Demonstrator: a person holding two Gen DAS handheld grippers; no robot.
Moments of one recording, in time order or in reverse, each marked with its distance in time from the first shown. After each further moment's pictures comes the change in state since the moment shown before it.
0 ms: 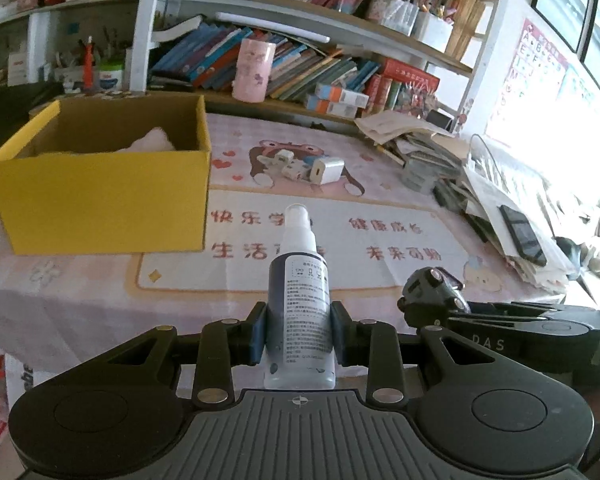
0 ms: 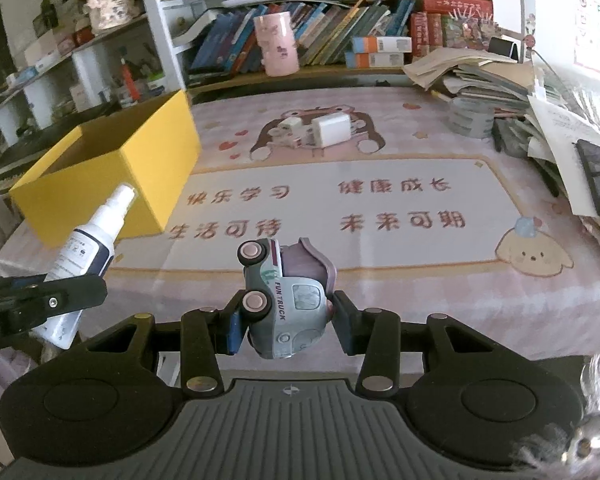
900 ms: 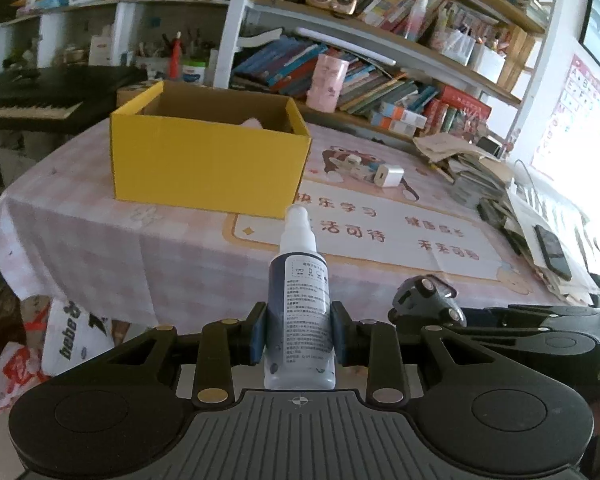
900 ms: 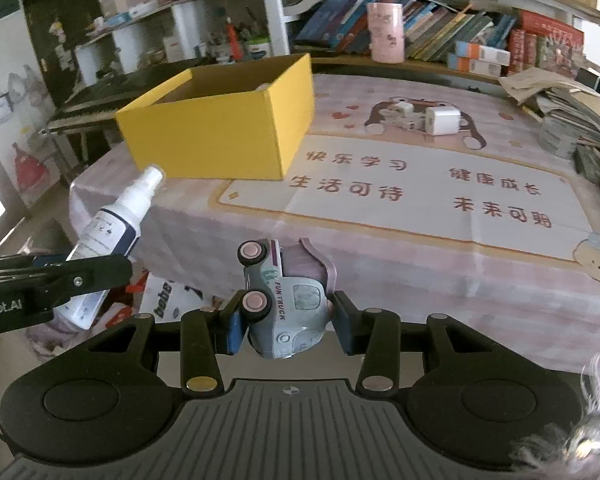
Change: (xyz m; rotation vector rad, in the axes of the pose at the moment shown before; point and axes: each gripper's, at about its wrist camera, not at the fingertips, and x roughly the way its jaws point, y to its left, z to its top) left arm -0.069 0.029 -0.050 -0.123 -0.053 0.142; right arm -0.021 0.074 -0.033 -0.193 0.051 0.173
